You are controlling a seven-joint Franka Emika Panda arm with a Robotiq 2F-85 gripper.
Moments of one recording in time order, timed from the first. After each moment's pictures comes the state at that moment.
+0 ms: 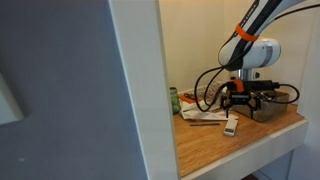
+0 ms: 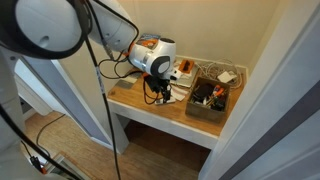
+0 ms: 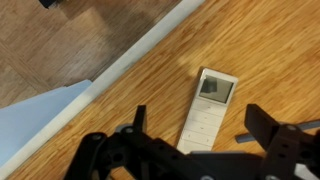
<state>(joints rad) -0.02 0.47 -0.08 -1.99 0.13 2.36 0.44</state>
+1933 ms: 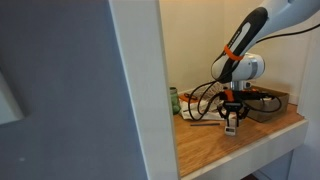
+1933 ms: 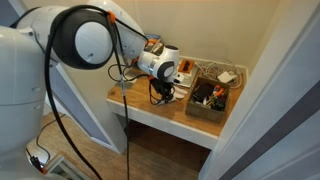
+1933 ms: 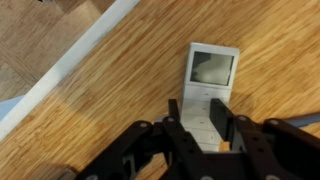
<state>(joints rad) -0.01 0.67 -0.09 -1.80 0.13 2.35 0.47</state>
